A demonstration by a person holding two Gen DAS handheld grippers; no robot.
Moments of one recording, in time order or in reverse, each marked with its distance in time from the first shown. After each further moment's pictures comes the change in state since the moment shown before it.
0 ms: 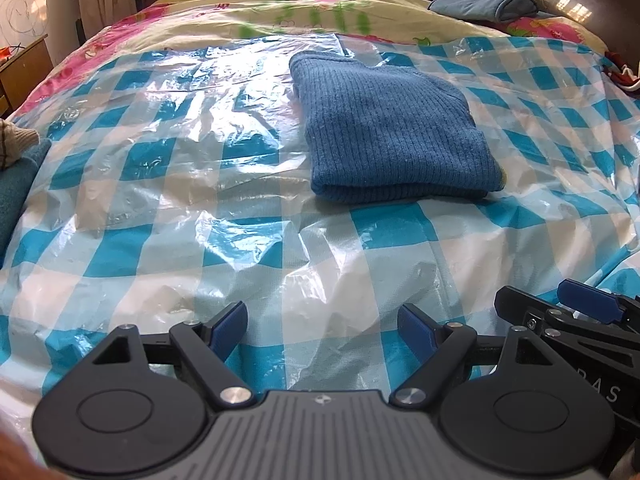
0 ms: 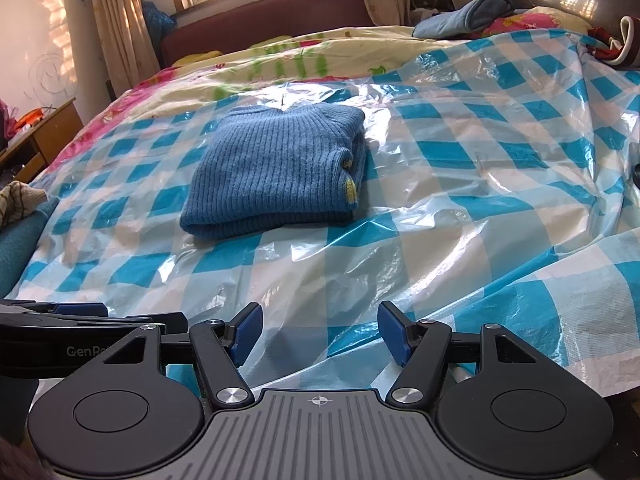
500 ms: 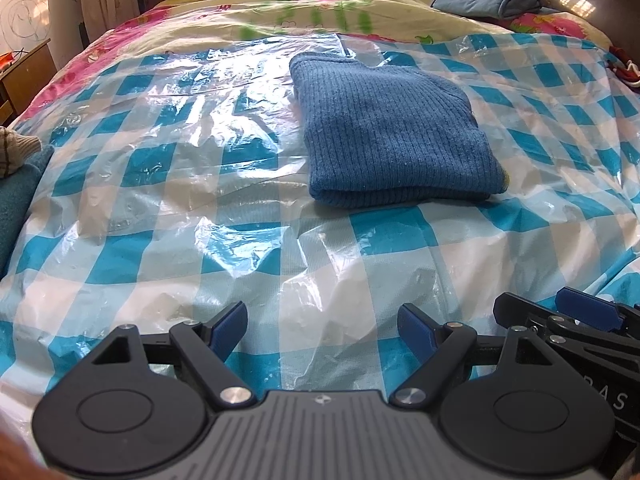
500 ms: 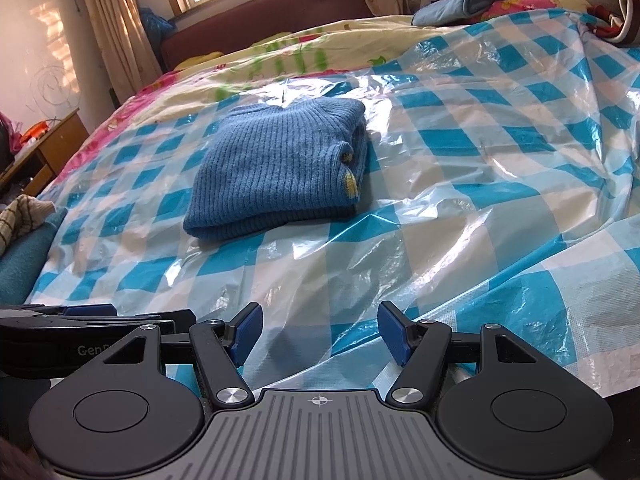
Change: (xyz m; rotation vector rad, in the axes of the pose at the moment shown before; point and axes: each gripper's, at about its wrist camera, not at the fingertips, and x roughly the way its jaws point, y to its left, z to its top) left arm 0.002 -0.007 0.006 0.008 0.006 0.028; right arm 0.004 -0.010 0.001 0.049 0.020 0.047
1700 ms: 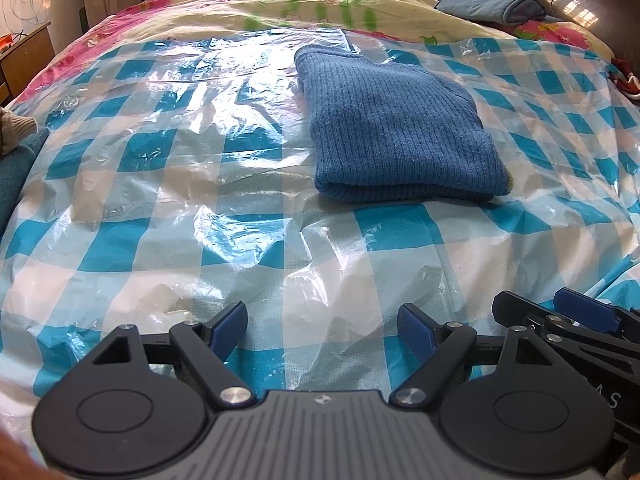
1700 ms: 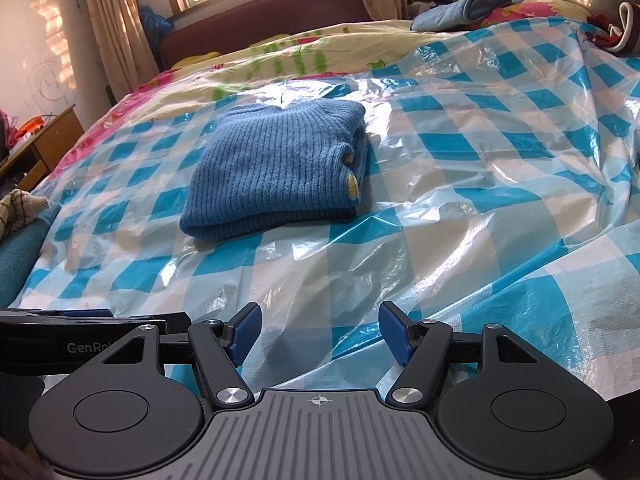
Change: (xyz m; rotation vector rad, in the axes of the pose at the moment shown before) left arm 0.005 0.012 -0.002 -0.040 0.011 -0.040; right arm 0.004 0.007 -0.003 -0.019 -0.015 -0.030
